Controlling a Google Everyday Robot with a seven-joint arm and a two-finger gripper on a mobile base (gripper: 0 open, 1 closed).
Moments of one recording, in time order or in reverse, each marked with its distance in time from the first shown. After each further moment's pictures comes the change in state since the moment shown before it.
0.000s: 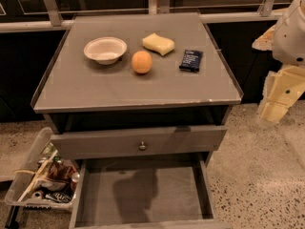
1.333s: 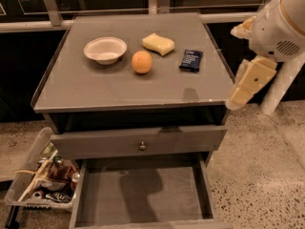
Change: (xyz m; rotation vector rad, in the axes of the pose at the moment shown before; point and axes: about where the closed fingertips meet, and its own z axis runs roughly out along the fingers) arm -0.042 -0.036 0.020 0.083 -0.200 -0.016
